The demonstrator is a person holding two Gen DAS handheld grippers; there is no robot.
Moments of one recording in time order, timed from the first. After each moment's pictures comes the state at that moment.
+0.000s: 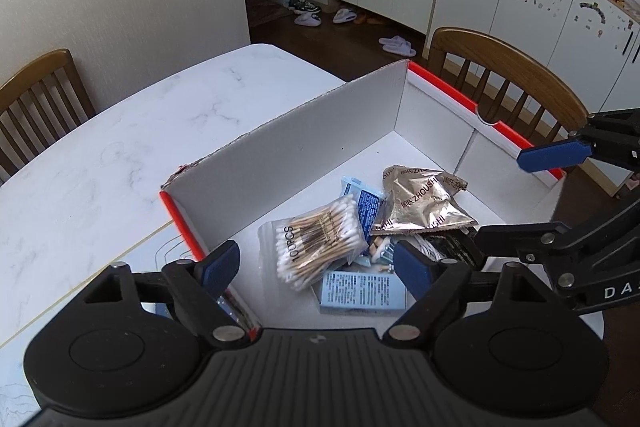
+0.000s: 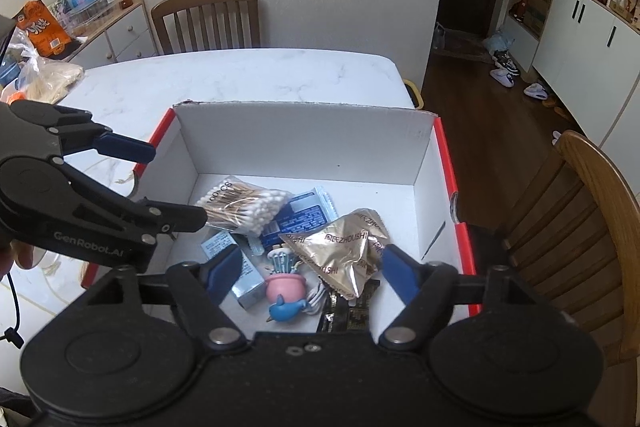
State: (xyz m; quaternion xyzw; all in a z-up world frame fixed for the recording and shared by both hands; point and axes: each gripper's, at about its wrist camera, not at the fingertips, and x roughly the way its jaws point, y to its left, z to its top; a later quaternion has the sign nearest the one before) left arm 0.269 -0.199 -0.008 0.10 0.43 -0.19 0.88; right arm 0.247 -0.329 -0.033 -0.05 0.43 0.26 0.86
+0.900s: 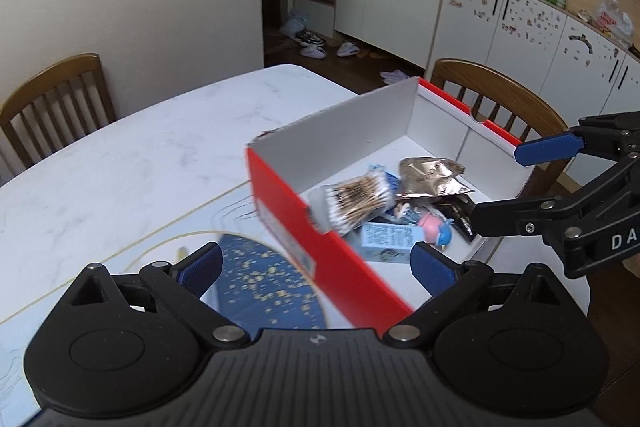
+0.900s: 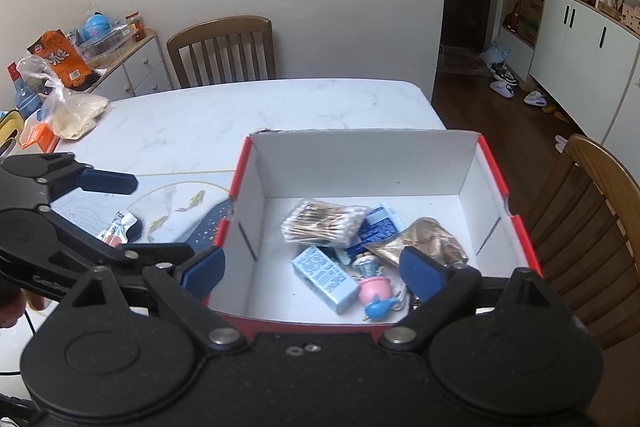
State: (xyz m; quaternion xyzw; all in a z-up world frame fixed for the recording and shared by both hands) left arm 0.200 -0.107 0.015 0.07 0.39 -0.20 0.90; right arm 0.190 -0.274 -0.001 -0.01 0.40 0.25 0.88
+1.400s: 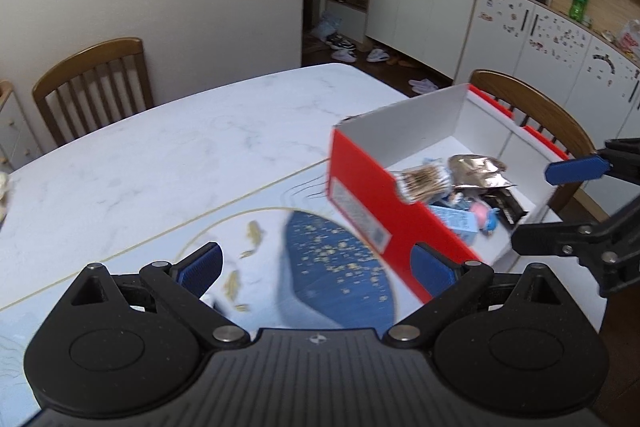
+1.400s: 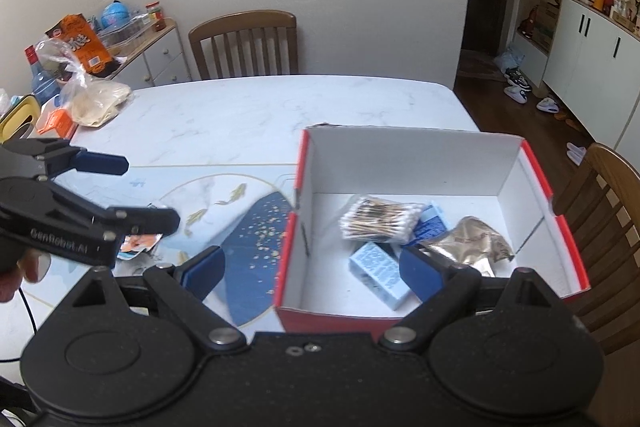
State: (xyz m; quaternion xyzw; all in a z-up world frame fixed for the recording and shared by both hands) left arm 0.191 -0.031 0.017 0.05 0.39 -0.16 0.91; right arm 0.162 -0.224 0.005 -0.02 0.40 0.27 0.88
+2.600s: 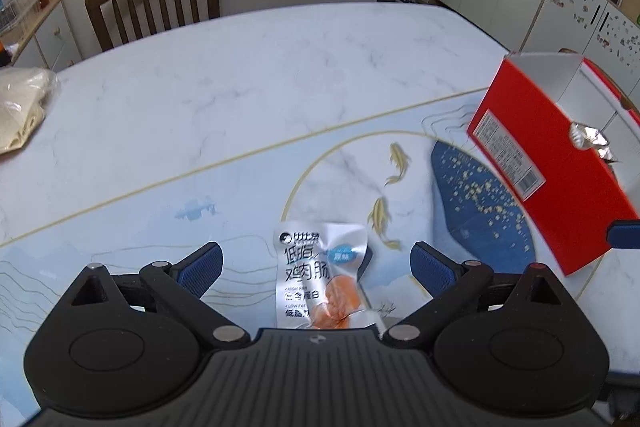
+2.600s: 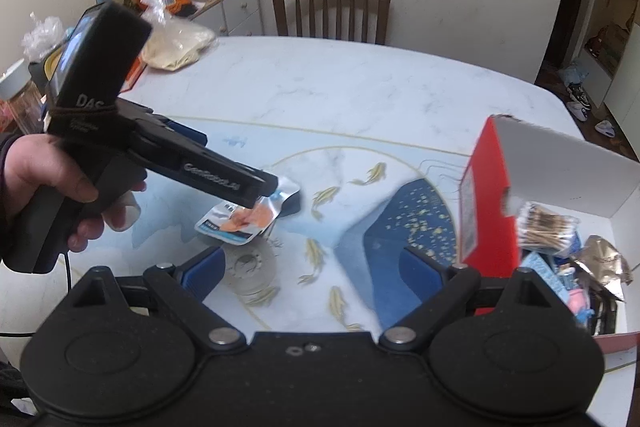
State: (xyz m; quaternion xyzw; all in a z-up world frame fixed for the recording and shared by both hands) left arm 0.231 0.081 -0.058 0.01 0.47 -0.09 0.88; right arm 0.120 -0.081 -0.016 -0.08 0.42 0.34 0.84
